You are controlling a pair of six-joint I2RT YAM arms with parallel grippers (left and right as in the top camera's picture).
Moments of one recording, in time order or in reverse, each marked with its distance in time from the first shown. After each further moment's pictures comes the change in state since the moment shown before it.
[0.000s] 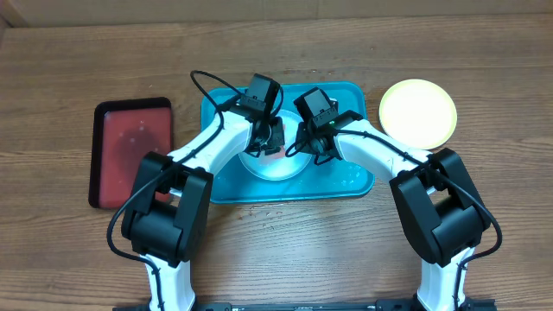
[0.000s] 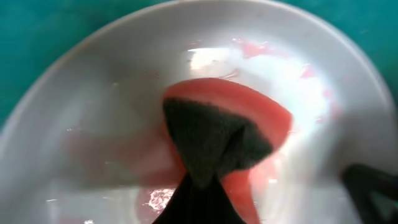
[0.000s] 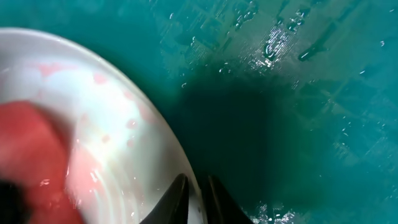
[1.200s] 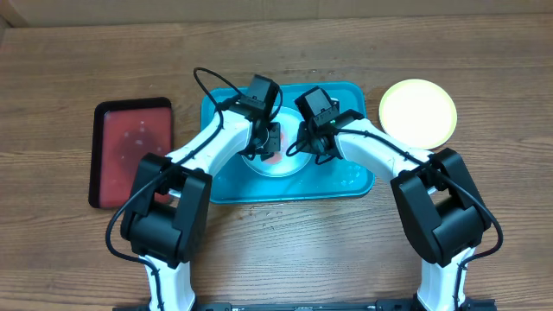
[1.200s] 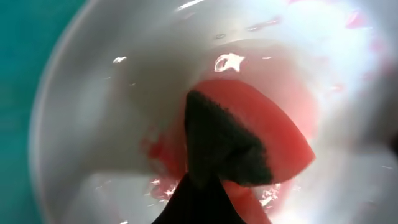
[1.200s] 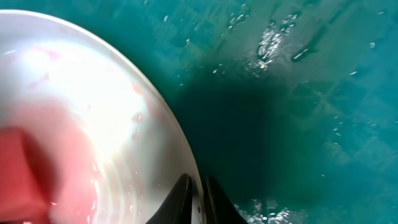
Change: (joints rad) left arm 0.000 -0.005 0.015 -0.072 -0.044 0.111; right arm -0.003 -0.001 0.004 -0.010 0.002 0.000
